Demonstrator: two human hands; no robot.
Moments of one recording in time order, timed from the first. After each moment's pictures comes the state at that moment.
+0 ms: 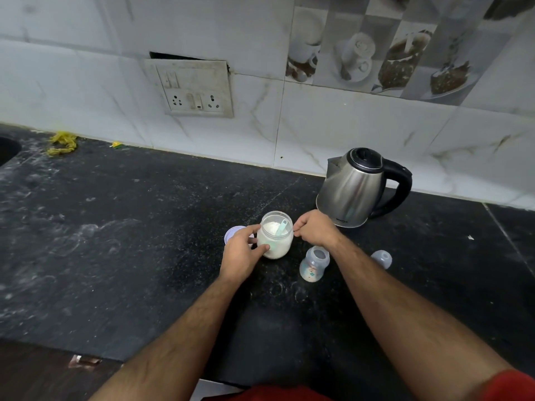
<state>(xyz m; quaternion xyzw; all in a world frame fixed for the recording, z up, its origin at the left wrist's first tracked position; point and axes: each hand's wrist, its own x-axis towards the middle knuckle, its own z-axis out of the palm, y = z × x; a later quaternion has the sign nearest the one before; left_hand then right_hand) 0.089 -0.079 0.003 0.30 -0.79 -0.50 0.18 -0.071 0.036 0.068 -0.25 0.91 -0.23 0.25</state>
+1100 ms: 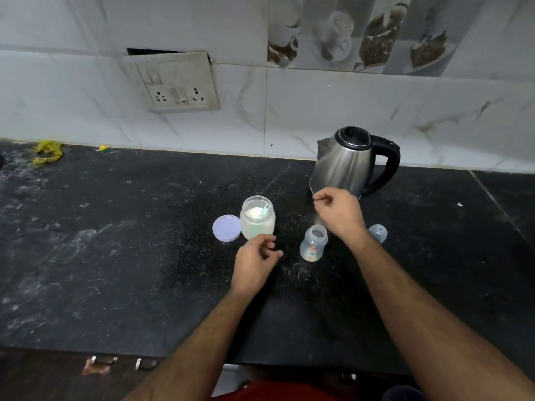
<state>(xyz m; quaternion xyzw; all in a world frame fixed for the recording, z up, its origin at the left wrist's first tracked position) 0.118 -0.035 -0.005 0.26 -0.78 -0.55 0.16 -0.050 0.091 0.085 -0.22 0.90 -0.38 0.04</state>
